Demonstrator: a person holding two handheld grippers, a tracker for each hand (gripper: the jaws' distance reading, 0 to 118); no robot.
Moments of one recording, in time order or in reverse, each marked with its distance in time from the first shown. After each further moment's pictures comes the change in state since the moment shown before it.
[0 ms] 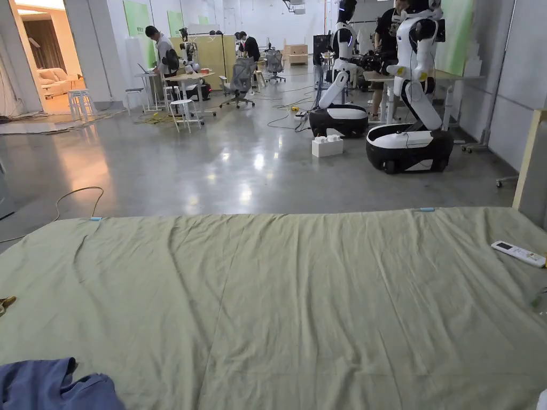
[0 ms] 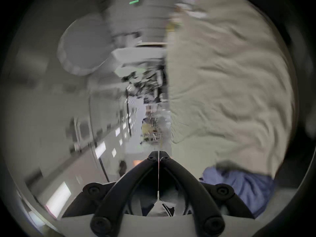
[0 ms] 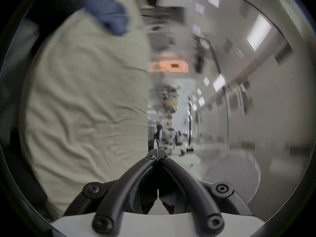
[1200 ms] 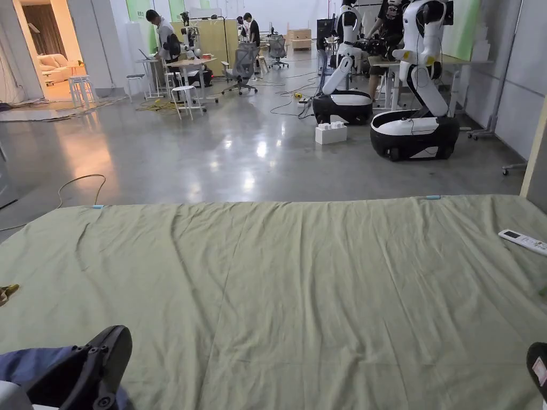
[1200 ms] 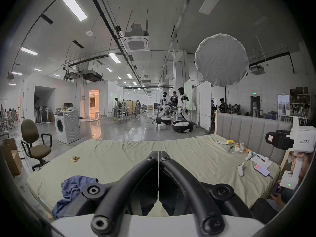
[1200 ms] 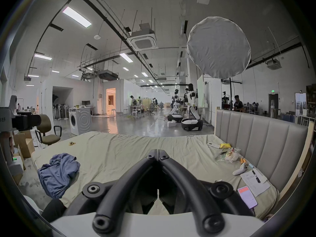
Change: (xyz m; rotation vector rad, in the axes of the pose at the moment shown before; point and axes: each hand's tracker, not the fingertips) left arm -0.167 -0.084 0.043 0.146 0.019 1.792; right arm 0.101 -0.088 0.048 -0.047 -0.304 -1.802
